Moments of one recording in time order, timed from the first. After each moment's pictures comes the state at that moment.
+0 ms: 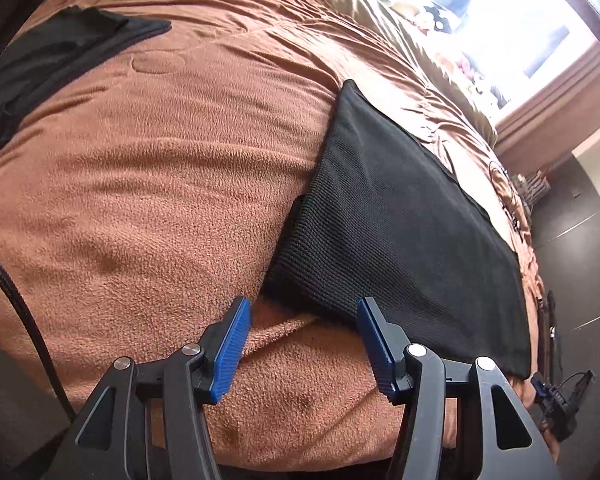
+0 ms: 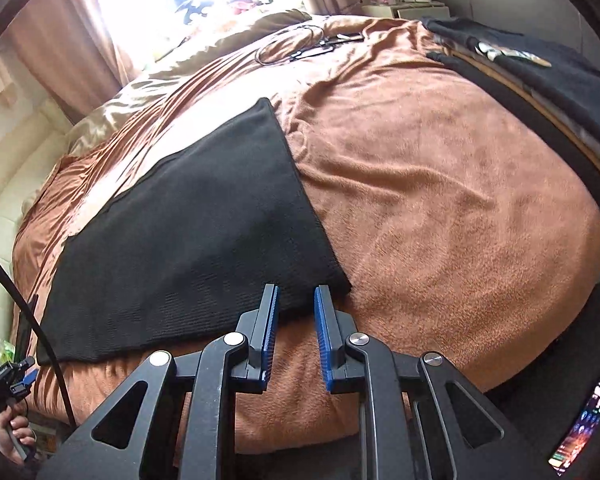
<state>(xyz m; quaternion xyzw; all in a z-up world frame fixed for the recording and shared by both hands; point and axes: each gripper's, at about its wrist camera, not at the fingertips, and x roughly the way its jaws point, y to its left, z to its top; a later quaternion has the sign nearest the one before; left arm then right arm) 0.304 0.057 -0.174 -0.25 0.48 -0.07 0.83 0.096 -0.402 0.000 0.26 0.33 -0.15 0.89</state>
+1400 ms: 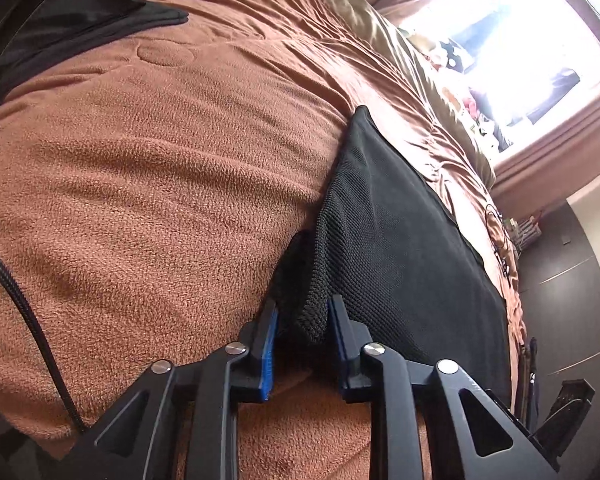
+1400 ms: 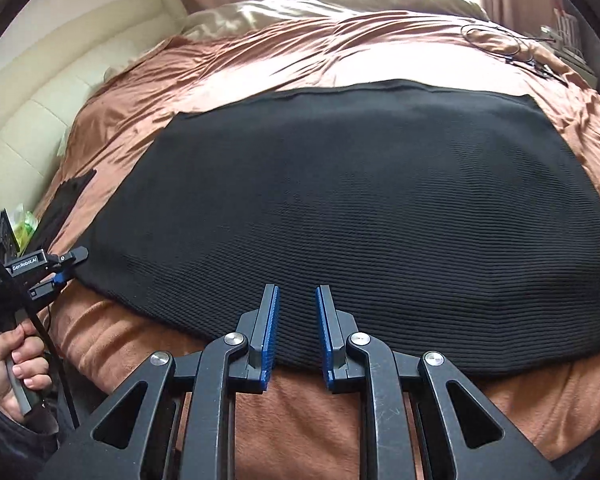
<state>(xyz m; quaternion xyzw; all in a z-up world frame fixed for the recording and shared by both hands) 0.322 0.062 -0.191 -0.31 0.44 -0.05 0.84 0.259 -0.242 -0.012 0.11 0.42 0.02 0.90</state>
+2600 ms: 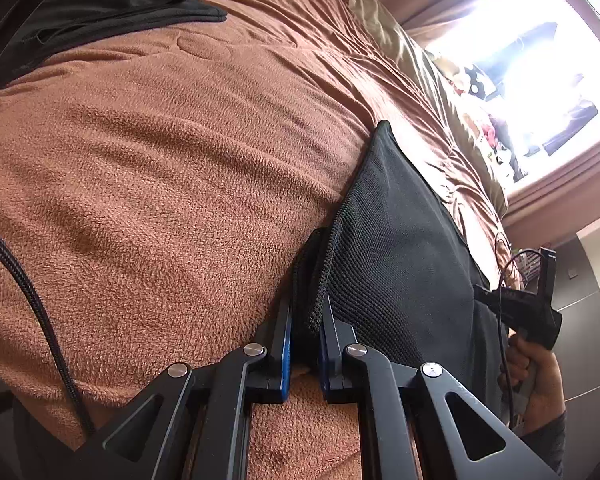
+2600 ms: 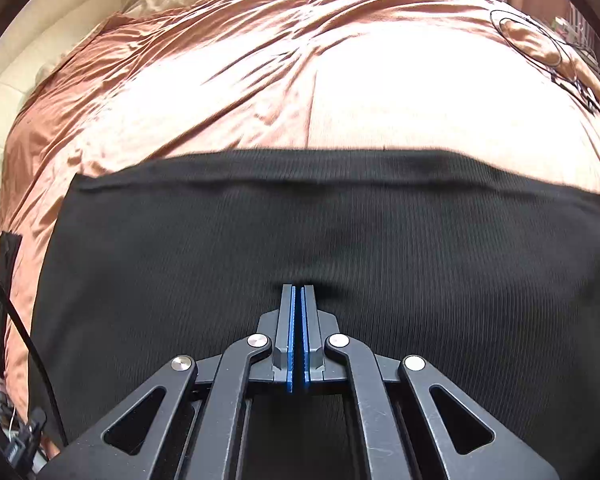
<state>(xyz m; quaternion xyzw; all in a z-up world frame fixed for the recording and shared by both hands) 0.305 0.059 -0.193 -0.35 0.43 -0.01 0.83 0.518 -0.257 -0.011 0.10 0.49 -0.04 0.86</state>
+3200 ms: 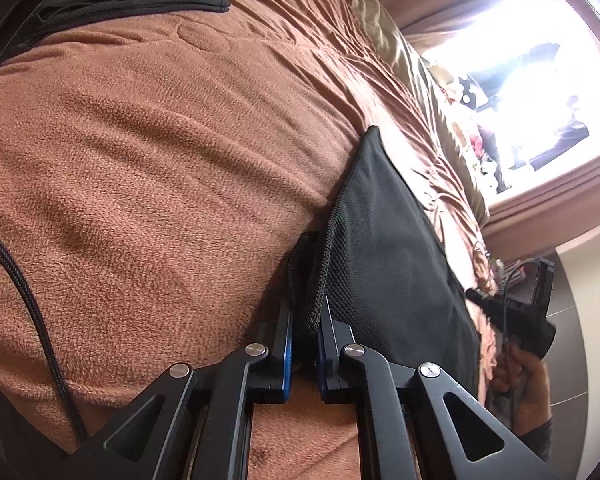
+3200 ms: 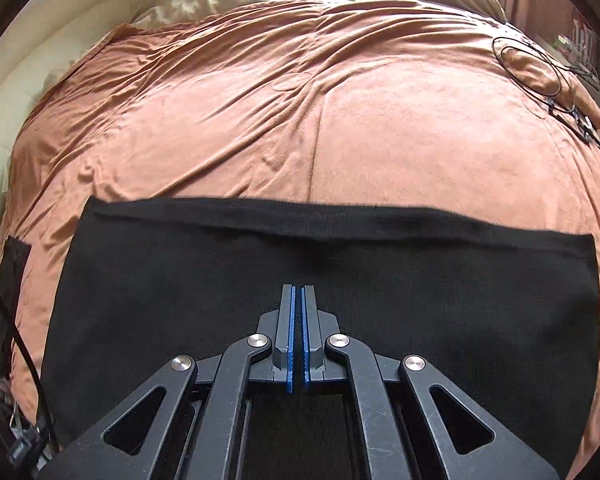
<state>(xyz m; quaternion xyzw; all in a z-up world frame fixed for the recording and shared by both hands) 0.307 0.069 -0.192 -0.41 0.42 -0.04 0.81 0.495 -0.252 0.017 0.09 0.48 -0.02 0.88</state>
